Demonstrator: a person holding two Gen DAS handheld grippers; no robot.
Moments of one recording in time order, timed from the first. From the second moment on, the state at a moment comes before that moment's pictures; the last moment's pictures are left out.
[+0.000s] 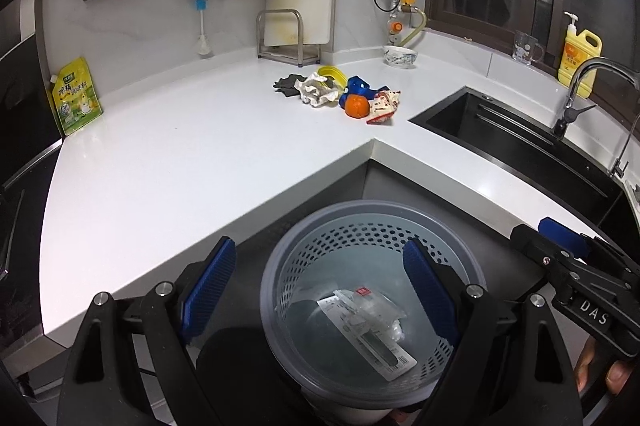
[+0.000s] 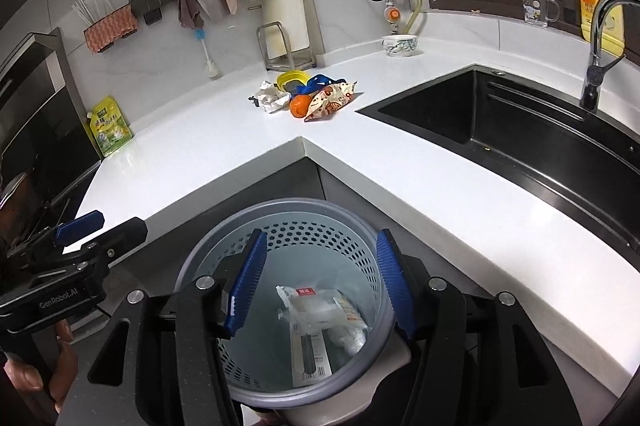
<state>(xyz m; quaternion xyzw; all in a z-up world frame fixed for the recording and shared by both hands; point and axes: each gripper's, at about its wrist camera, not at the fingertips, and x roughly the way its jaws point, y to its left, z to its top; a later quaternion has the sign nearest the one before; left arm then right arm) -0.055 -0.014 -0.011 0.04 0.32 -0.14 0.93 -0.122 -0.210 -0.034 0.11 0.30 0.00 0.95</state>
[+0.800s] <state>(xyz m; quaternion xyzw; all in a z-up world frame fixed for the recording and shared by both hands) 0.084 -0.011 0.028 0.01 0.29 -0.11 0.95 0.013 -0.240 -0.001 0.12 0.29 0.01 0.95</state>
